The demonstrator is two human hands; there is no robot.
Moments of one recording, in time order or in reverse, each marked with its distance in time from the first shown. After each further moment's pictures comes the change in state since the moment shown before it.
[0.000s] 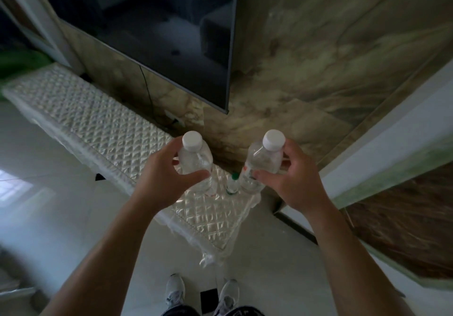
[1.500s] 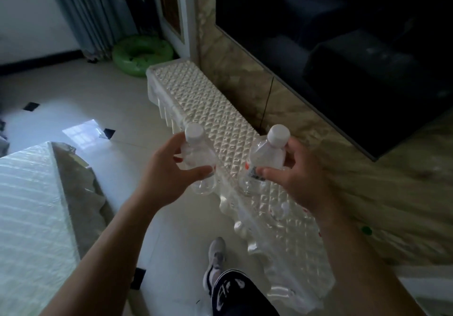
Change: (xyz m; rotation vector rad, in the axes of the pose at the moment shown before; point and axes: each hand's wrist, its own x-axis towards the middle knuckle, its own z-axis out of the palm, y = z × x) left_hand -0.051 -0.275 -0.348 -0.158 0.312 -0.192; right_hand 0.052 -0.257 0.381 0.133 -0.389 -0.154
